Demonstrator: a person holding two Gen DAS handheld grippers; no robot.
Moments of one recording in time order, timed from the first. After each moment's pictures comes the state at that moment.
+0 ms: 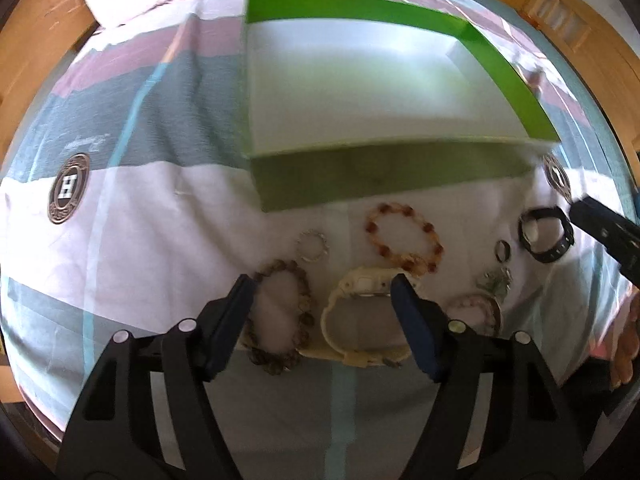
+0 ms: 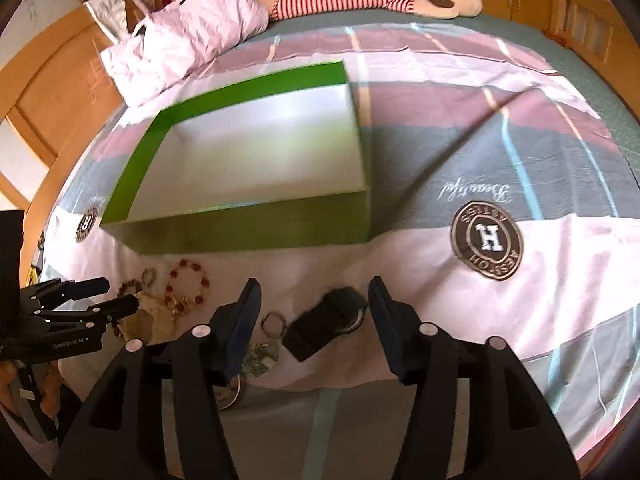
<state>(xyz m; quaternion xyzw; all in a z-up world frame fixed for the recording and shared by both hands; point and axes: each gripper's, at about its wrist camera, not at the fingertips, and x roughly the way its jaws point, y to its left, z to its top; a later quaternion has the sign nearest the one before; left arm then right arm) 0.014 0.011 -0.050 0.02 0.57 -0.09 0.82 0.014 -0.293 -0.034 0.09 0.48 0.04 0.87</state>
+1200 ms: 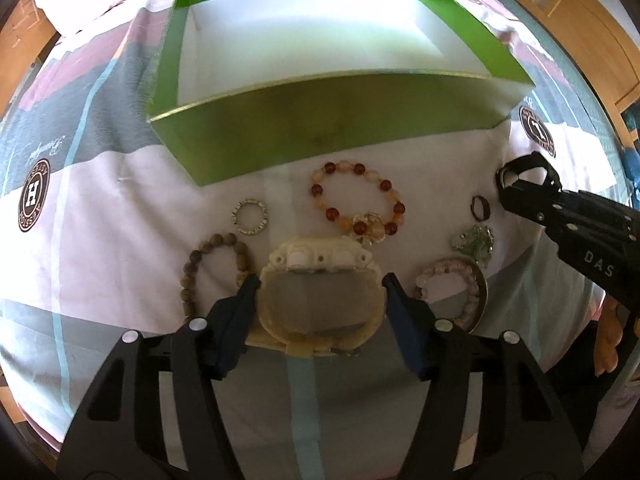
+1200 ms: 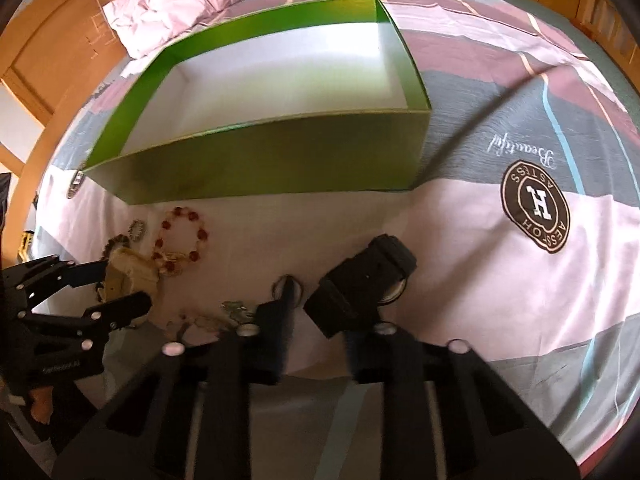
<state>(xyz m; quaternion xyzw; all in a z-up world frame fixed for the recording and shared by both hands) 0.003 -0.034 -0.073 0.05 0.59 -0.15 0.79 0.018 -0.260 -0.072 0.06 0.54 0.08 0.84</state>
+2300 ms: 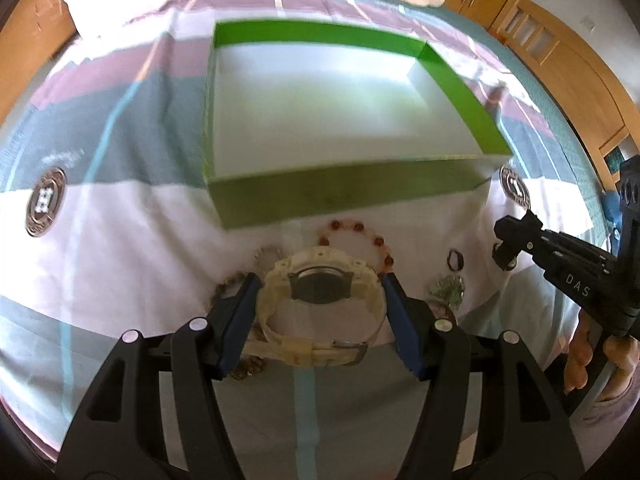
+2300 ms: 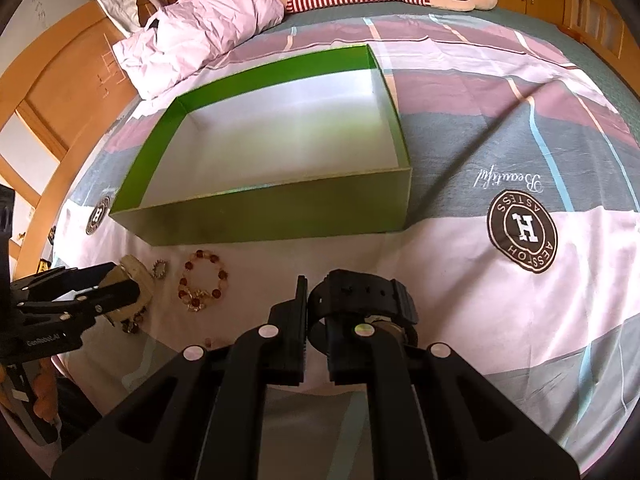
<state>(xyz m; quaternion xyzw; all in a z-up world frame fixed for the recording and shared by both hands) 0.008 -0.002 -0.040 -0.02 0.55 -0.16 0.82 0.013 -0.266 -0.051 0.09 0.49 0.08 0.86</state>
